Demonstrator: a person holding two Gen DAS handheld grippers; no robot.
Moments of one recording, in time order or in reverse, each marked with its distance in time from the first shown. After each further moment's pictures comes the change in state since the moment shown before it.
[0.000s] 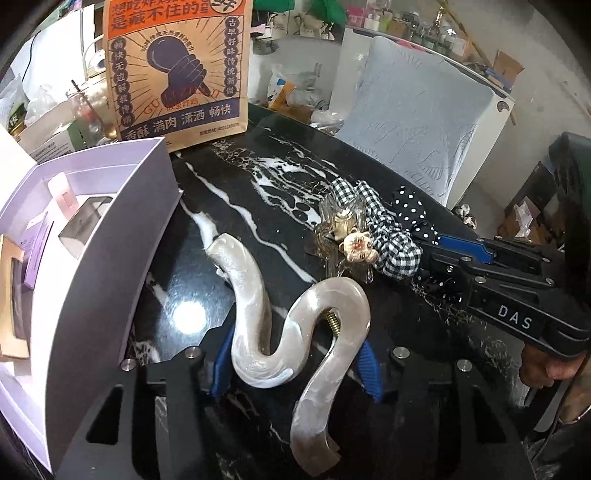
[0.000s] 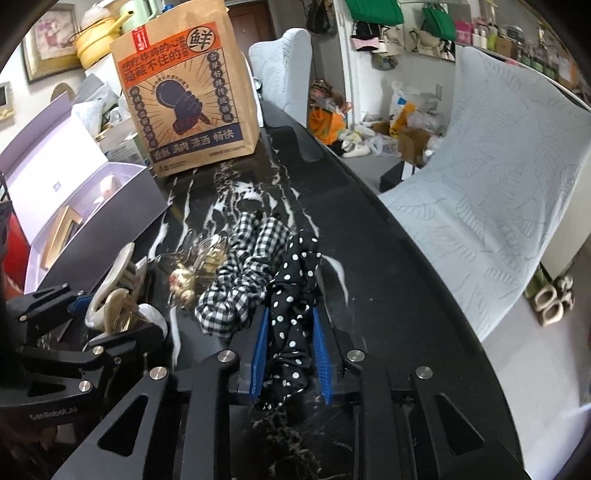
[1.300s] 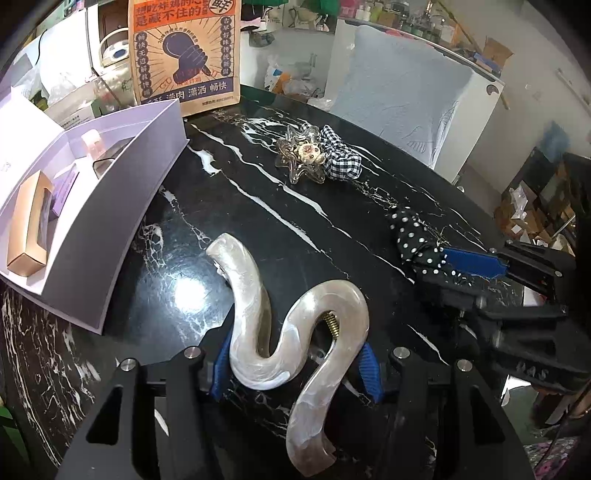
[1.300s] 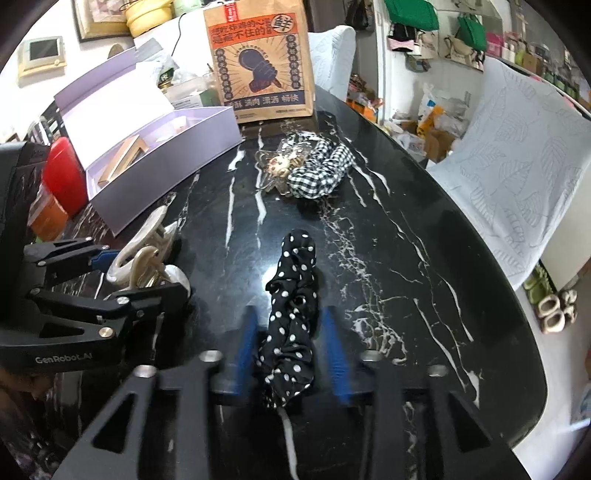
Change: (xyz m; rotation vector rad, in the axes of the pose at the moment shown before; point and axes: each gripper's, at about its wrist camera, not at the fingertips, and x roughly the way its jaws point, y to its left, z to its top) left arm -0.043 -0.024 -0.067 0.023 0.032 0.003; right arm -0.061 0.040 -0.083 -0.131 0.041 0.054
